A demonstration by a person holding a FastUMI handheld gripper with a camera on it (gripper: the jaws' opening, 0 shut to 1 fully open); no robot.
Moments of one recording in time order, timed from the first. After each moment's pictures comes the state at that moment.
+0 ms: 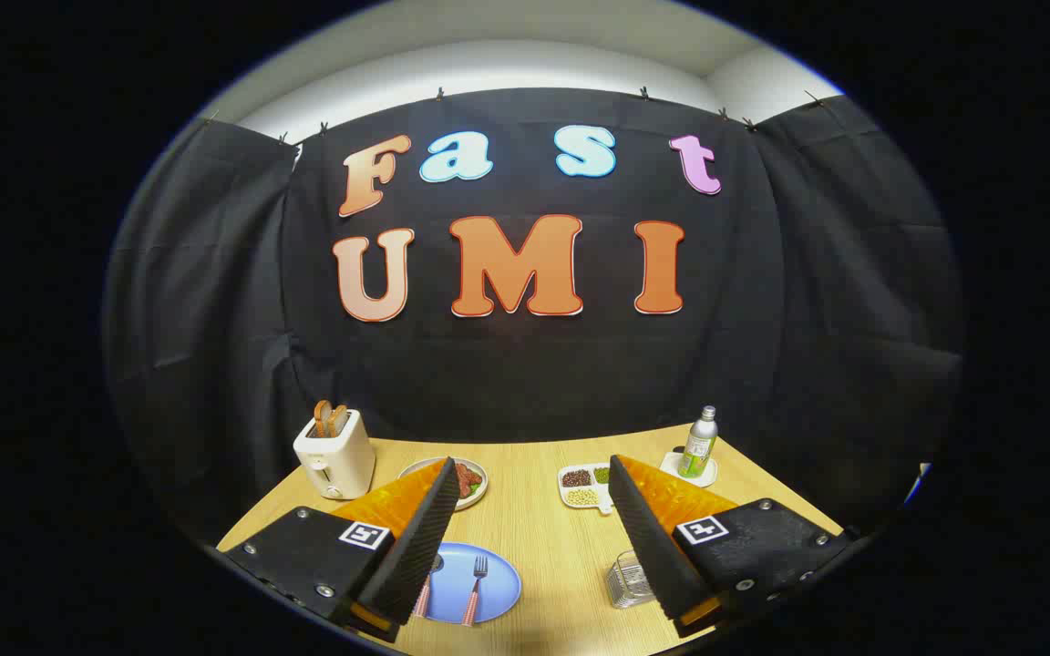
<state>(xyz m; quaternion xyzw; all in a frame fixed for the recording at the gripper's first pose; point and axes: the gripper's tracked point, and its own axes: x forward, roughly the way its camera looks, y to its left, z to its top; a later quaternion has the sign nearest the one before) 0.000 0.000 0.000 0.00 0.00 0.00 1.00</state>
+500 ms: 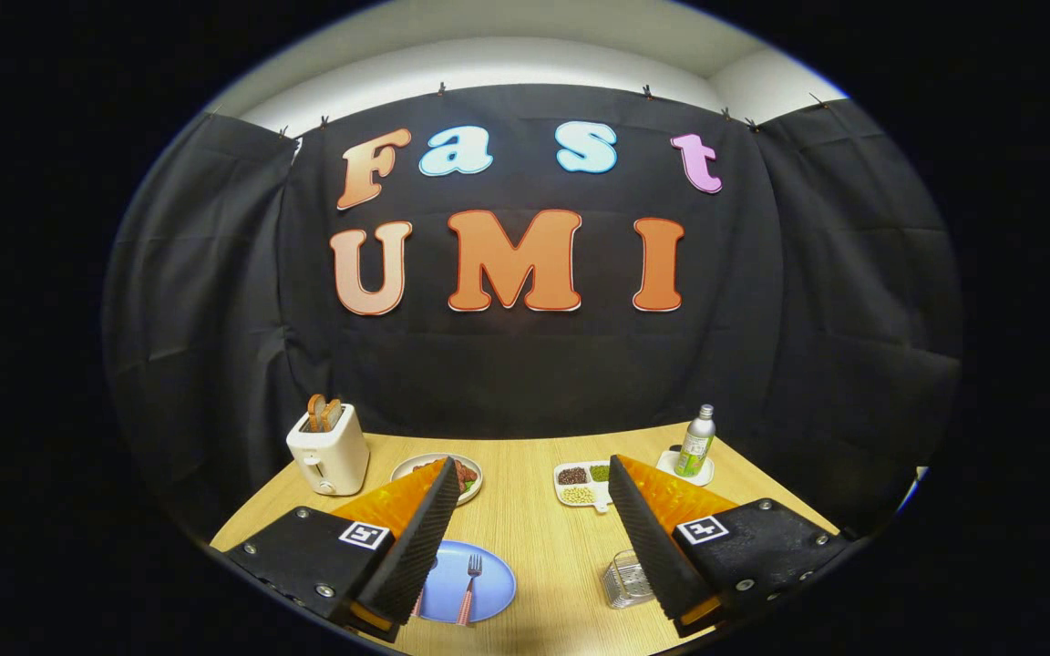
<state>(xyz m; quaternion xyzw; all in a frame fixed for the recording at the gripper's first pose) 0.008 0.005 -0.006 -0.01 0.00 0.00 1.00</state>
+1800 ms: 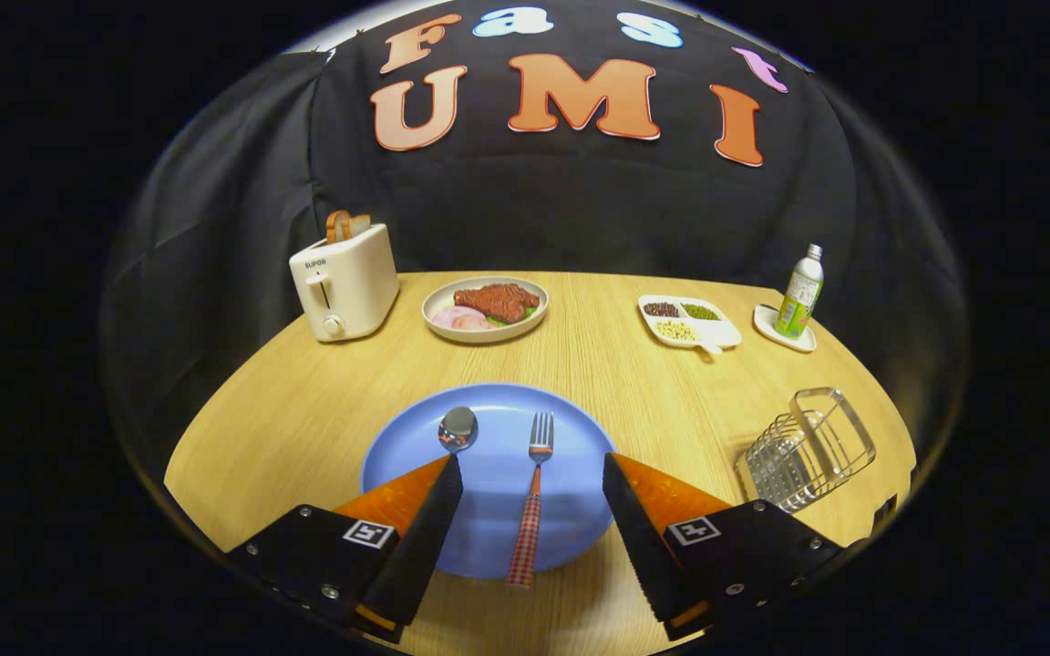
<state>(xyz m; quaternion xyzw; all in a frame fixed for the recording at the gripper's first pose) 0.052 0.090 -0.281 -0.04 0.22 0.06 0.97</state>
